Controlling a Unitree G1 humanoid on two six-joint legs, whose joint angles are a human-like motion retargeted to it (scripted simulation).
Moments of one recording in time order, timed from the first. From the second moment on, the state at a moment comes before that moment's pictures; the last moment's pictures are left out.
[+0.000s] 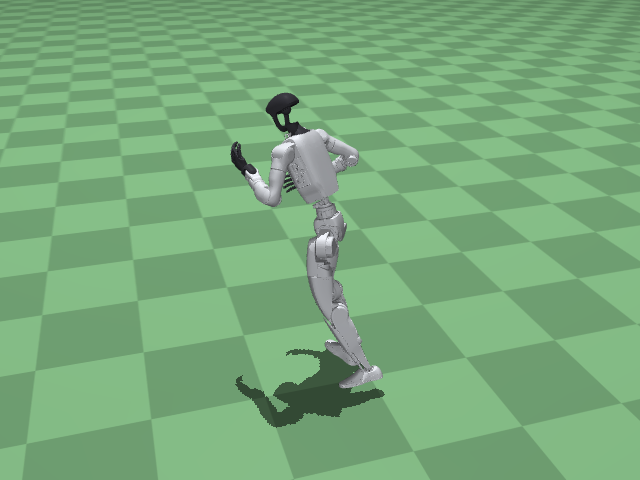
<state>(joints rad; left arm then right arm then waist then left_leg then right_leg) -0.42 0.52 -0.29 -0.52 -0.55 -0.27 0.28 0.42 -0.69 0.11 -0.47 0.47 -0.22 -0.04 -0.24 0.00 0.22 0.00 0.16 0.57 0.32 -0.36 0.05 -0.27 -0.20 -0.54 0.44 -0.55 0.08</state>
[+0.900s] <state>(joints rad) -0.90 0.51 -0.43 -0.42 -0.15 -0.29 0.70 0.57 -0.68 -0.01 -0.46 0.36 -0.27 -0.05 -0.48 0.05 0.34 0.11 0.07 0.08 0.35 -0.13 0.00 -0.41 -0.11 -0.38 0.11 -0.21 0.13</state>
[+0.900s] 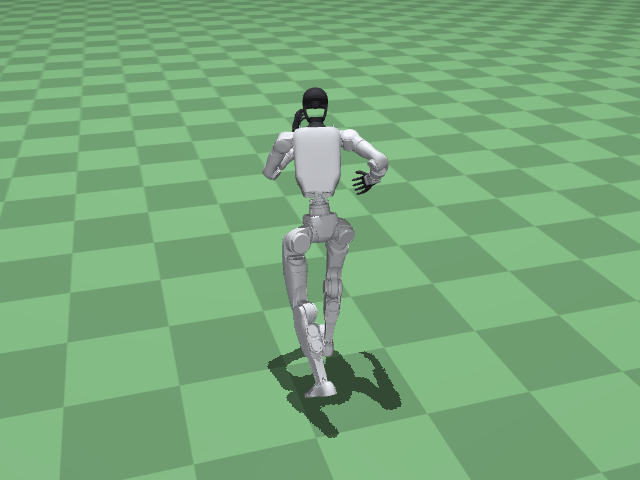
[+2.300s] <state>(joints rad) 0.64 0.45 -0.02 -0.11 -0.72 -0.21 0.36 -0.47 -0.38 0.44 -0.65 0.03 -0.22 -0.03 0.25 0.05 0.52 -1.04 0.03 0.36 0.17 -0.29 0.04 -0.34 -0.17 -0.03 0.23 -0.13 0.14</state>
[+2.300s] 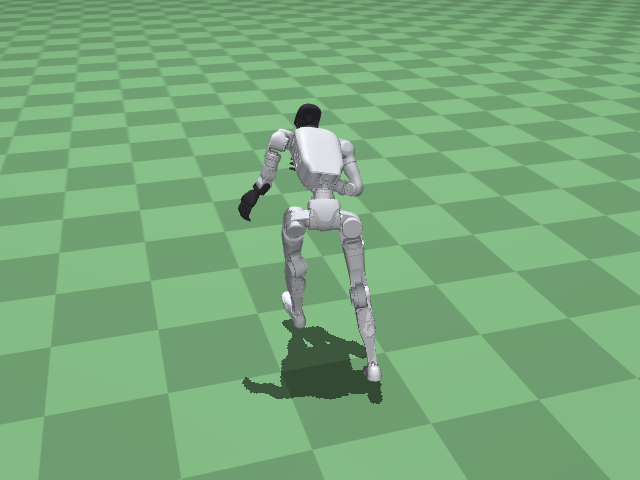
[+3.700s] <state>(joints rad) -0.34 0.57 -0.18 -0.05 -0.37 -0.16 0.46 0.12 -0.48 0.39 -0.36 0.54 -0.23 -0.13 -0.03 -0.11 0.41 -0.29 0.18 0.31 0.69 -0.47 0.08 -0.30 -0.20 -0.11 0.88 -0.70 -0.16</state>
